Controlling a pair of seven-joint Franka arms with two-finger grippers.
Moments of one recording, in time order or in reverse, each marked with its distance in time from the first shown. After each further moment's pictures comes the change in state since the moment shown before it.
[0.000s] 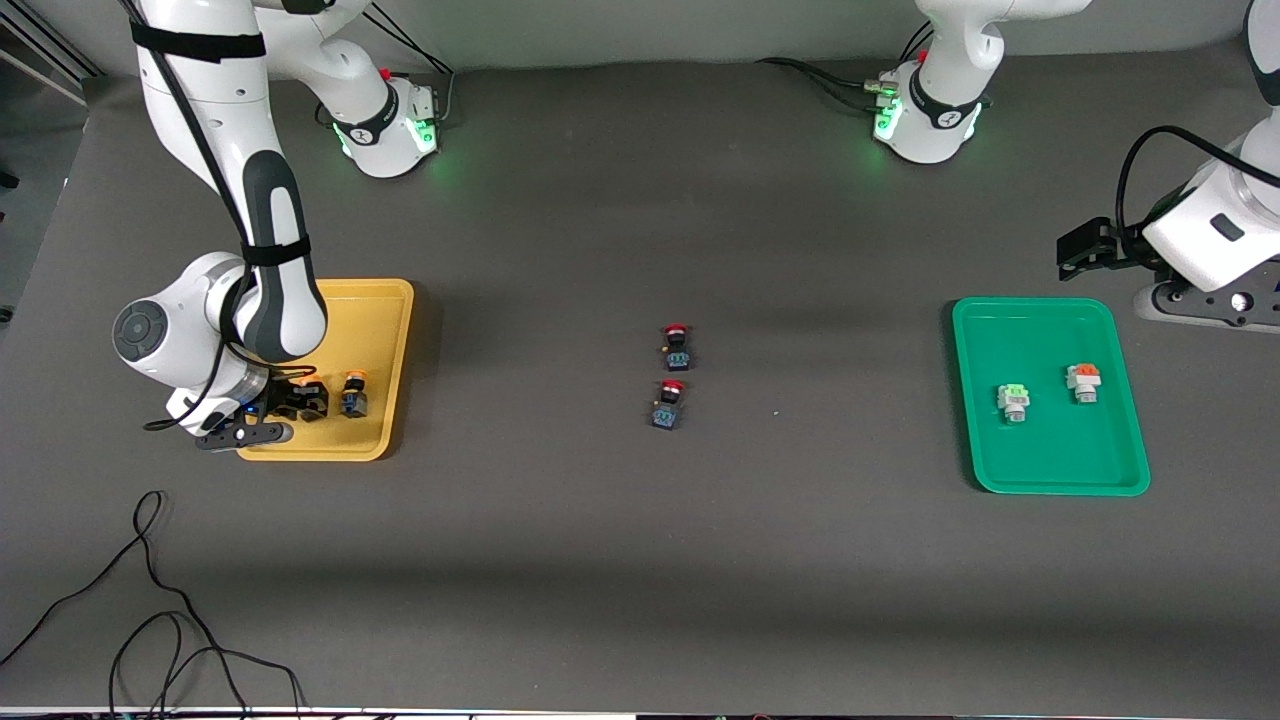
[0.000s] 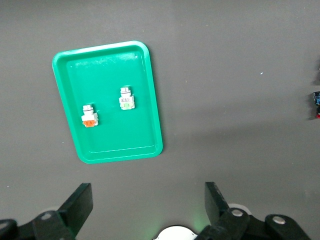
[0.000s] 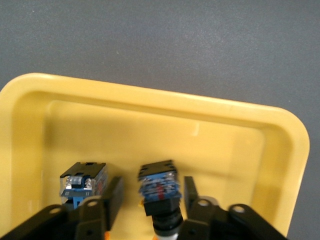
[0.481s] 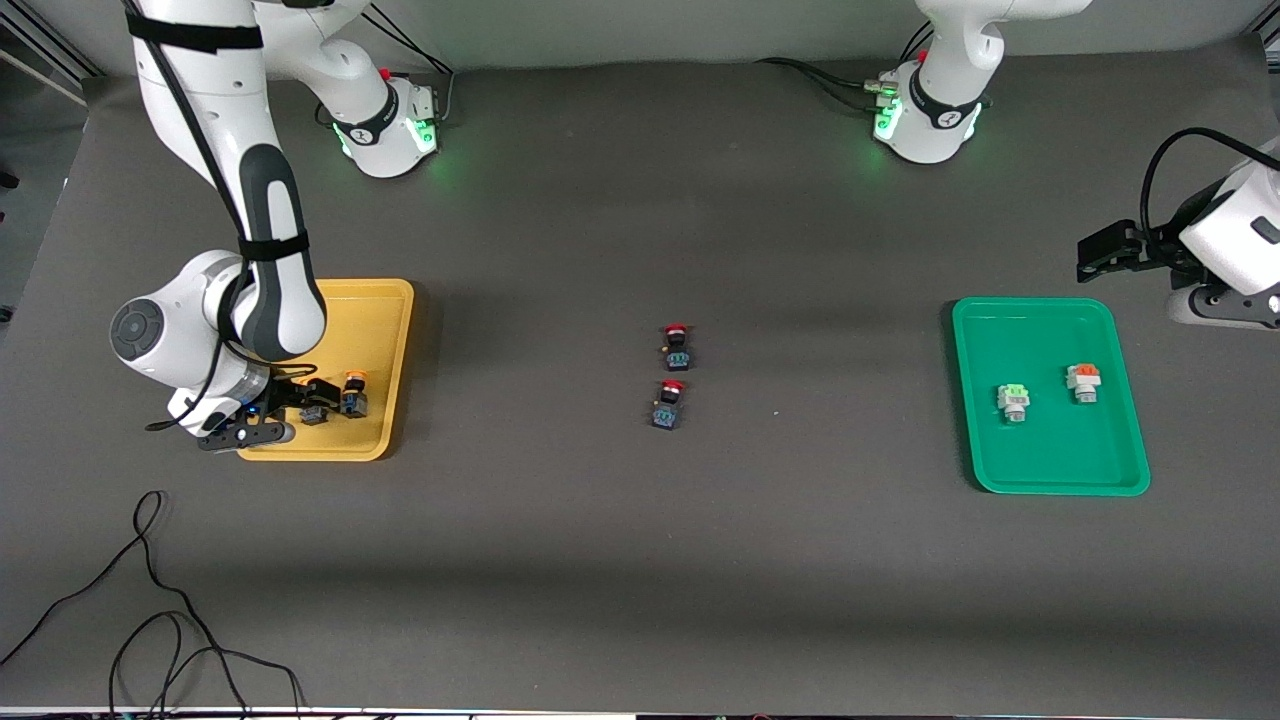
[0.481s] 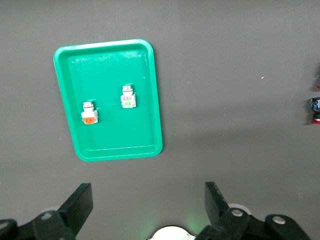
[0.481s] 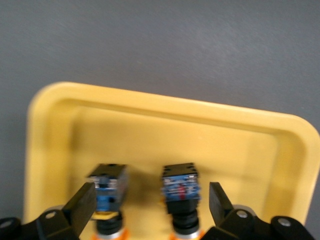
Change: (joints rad) left arm -0.004 0.000 0.047 0.000 -0.026 0.000 0.002; right arm 0.019 -0.051 -0.008 0.016 0.012 -0.059 0.024
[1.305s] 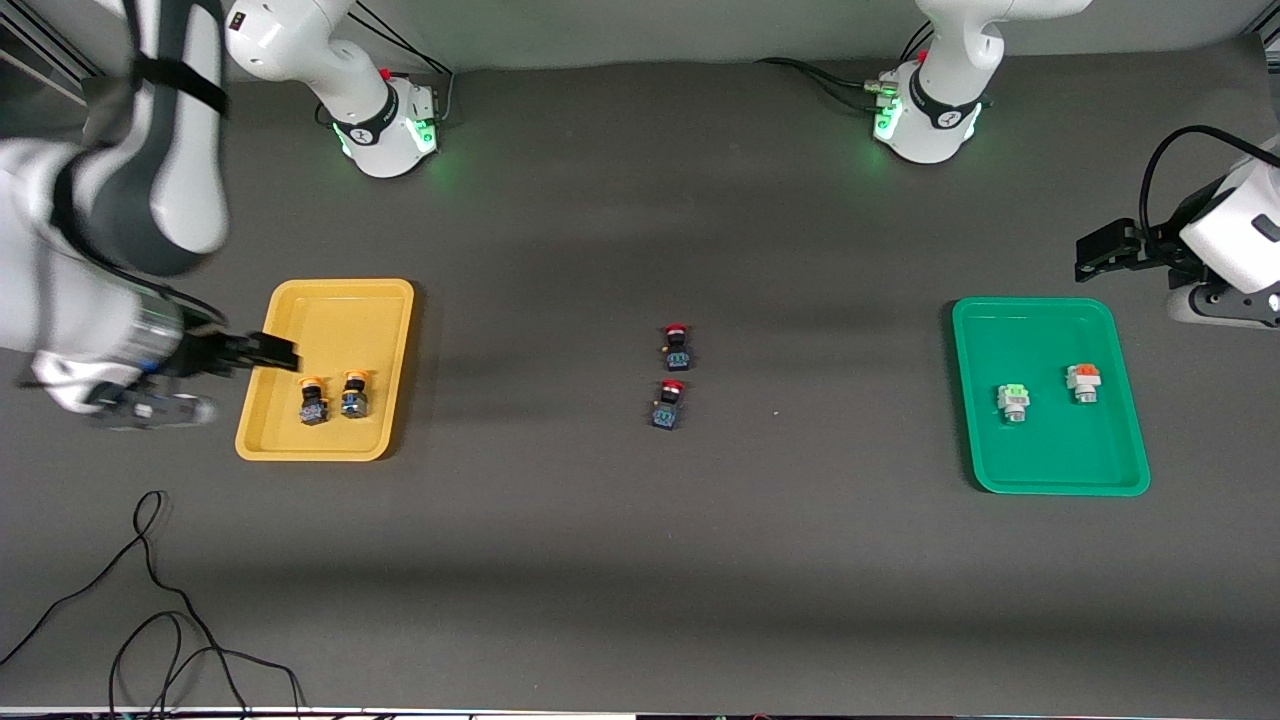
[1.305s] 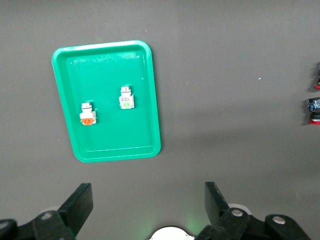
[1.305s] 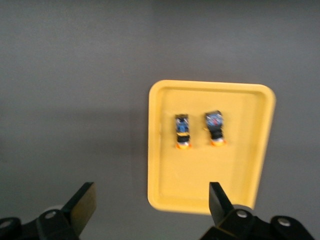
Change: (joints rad) left arm 0.000 -0.001 0.000 0.006 -0.005 0.000 0.000; right arm 0.359 -0.110 -0.457 0.487 -0.218 -0.777 0.356
